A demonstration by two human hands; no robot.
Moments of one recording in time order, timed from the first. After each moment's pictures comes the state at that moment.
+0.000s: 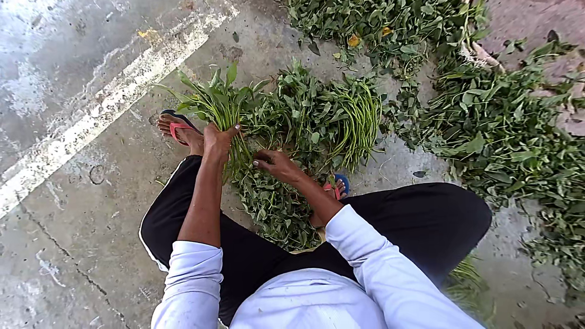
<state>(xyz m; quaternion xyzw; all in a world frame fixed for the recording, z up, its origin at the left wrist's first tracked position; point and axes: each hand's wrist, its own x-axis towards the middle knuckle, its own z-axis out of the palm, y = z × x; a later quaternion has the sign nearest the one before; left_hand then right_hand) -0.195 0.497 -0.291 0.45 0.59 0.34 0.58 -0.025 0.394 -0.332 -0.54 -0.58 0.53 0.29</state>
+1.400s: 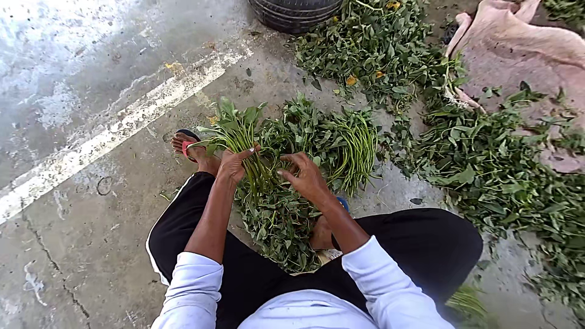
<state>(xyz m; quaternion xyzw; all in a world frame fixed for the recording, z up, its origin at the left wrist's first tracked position) -0.183 0.488 -0.296 0.24 0.48 0.42 0.73 0.010 0.380 -0.272 -0.64 -0.63 0.32 0.30</state>
